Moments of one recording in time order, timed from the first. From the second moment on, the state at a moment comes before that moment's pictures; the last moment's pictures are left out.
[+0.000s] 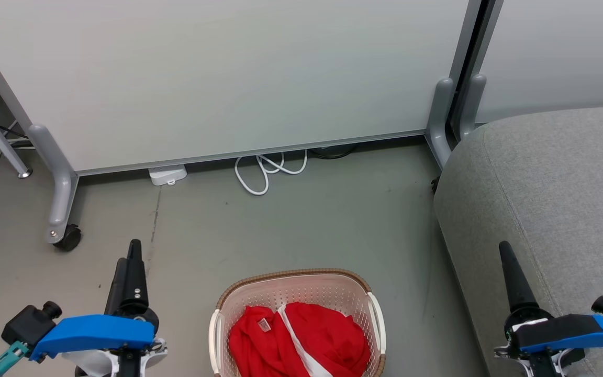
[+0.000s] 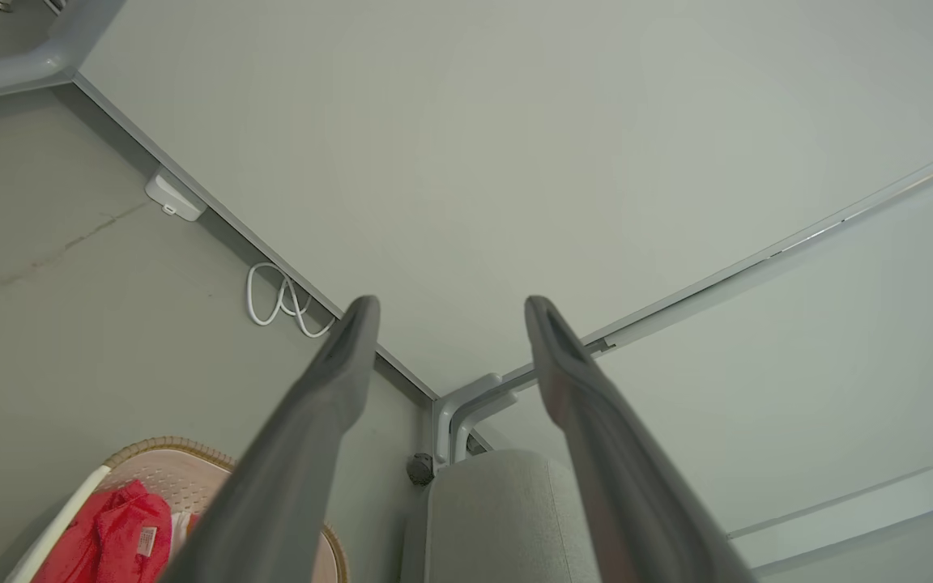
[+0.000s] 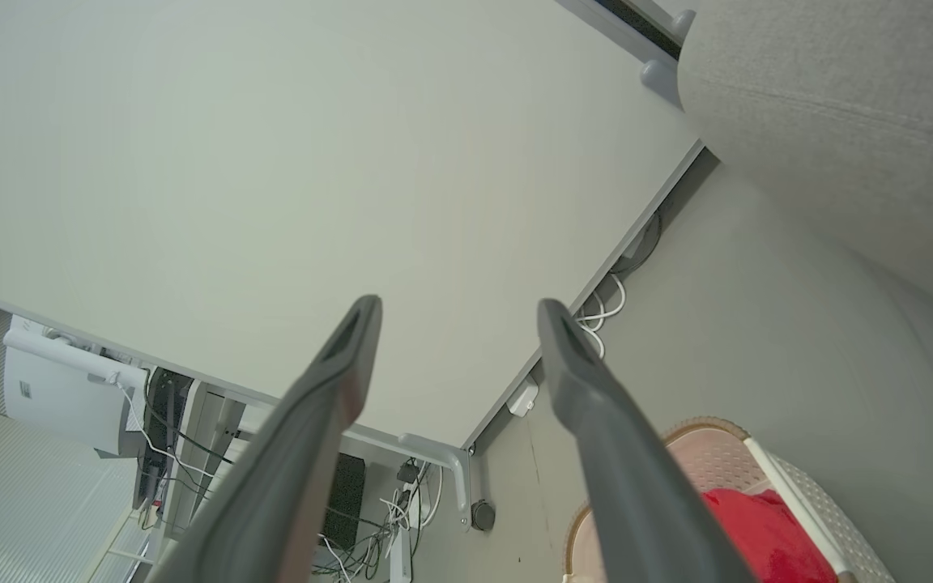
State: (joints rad) left arm -0.07 0.04 0.03 0.22 -1.06 -0.11 -0.03; right arm -0.07 -0.04 -0.05 0.23 1.13 0.13 -0.03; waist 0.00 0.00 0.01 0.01
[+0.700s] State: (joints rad) left arm -0.08 0.06 -0.05 0.23 -0.70 -0.08 -0.10; right arm -0.08 -0.04 0.00 0.24 0.77 0.13 -0.10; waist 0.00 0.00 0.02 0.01
